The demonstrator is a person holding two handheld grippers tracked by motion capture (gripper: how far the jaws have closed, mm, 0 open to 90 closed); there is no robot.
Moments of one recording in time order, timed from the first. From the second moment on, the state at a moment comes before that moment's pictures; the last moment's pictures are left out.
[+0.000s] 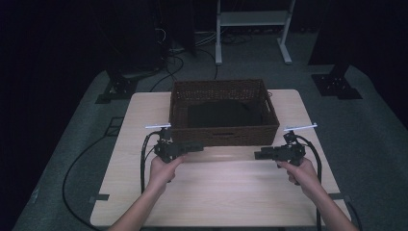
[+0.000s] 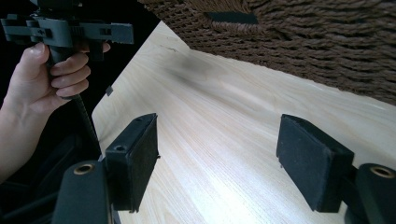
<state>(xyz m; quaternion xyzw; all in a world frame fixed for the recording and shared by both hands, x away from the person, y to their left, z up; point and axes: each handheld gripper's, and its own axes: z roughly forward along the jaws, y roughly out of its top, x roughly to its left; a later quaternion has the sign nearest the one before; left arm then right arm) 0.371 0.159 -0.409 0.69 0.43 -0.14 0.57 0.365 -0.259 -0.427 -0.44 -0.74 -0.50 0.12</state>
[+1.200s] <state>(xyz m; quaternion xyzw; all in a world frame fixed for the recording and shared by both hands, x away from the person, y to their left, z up) 0.348 0.182 -0.444 0.68 0.46 -0.14 0.56 0.346 -0.284 -0.457 -0.47 -0.72 -0.50 0.13</state>
